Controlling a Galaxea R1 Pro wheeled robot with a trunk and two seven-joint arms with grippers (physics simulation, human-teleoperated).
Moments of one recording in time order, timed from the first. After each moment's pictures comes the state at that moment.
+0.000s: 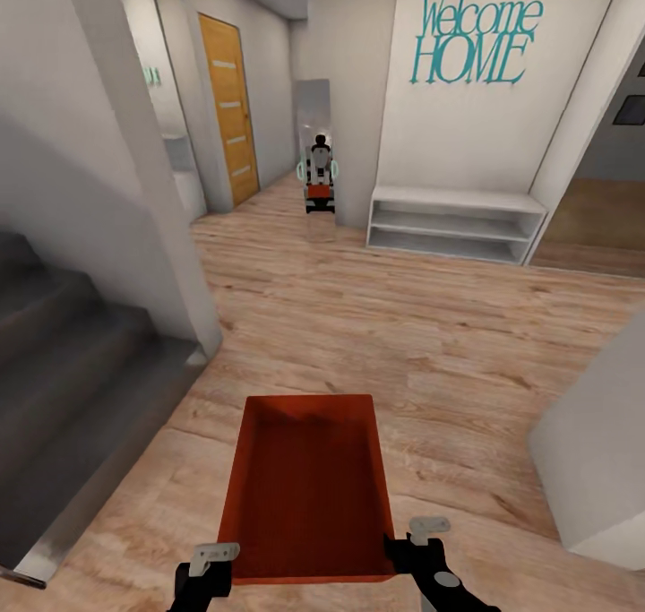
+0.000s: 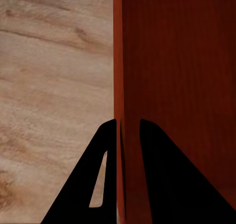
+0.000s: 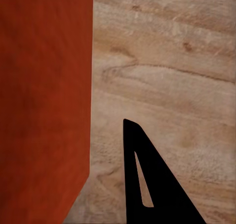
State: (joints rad) left arm -0.30 -0.02 0.02 -0.40 -0.01 -0.37 -0.02; right arm -0.50 0.08 0.04 -0.19 0.01 -0.19 -0.07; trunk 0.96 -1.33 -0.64
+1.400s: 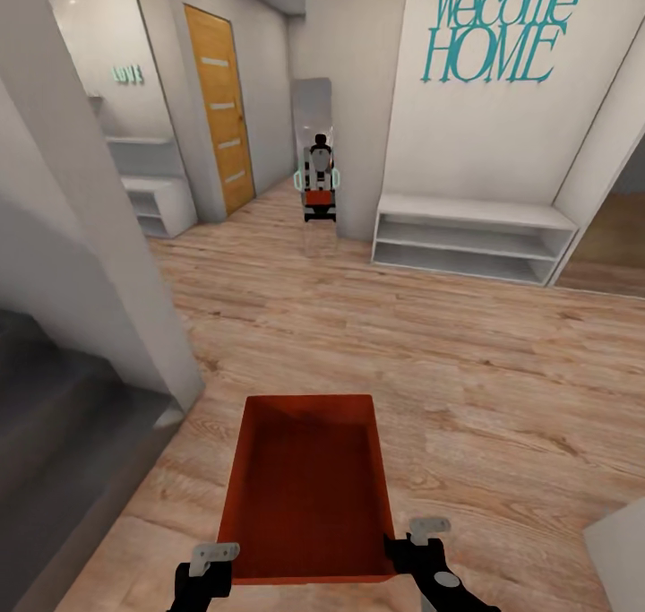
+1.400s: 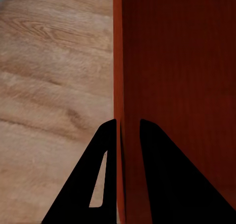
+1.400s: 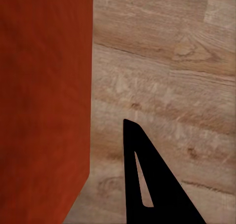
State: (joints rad) left arm -0.30 -0.02 0.02 -0.40 -0.01 -0.37 -0.02; right arm -0.50 0.08 0.04 -0.19 0.01 -0.19 -0.07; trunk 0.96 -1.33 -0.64
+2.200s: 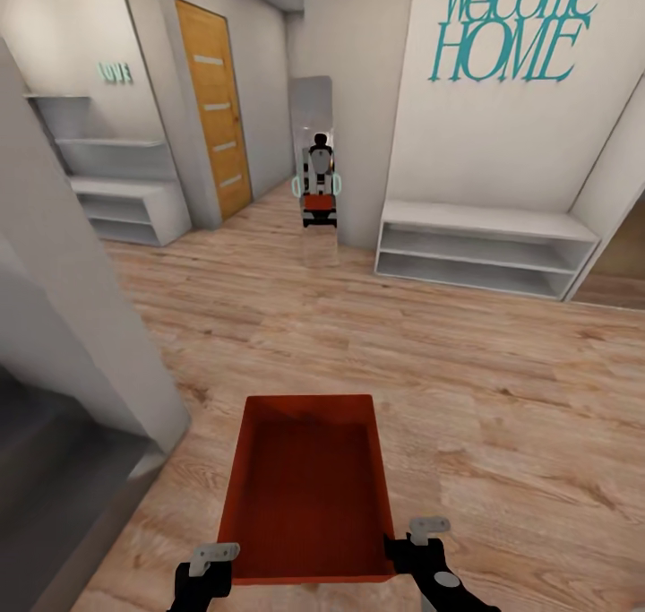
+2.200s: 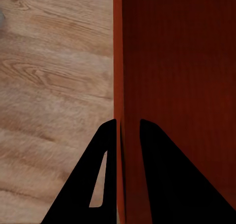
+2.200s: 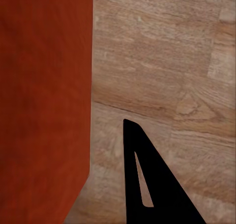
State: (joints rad) left arm -0.30 -0.02 0.02 -0.40 -0.01 -0.37 -0.02; right arm -0.50 0.08 0.04 -0.19 0.01 -0.19 -0.07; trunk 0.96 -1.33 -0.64
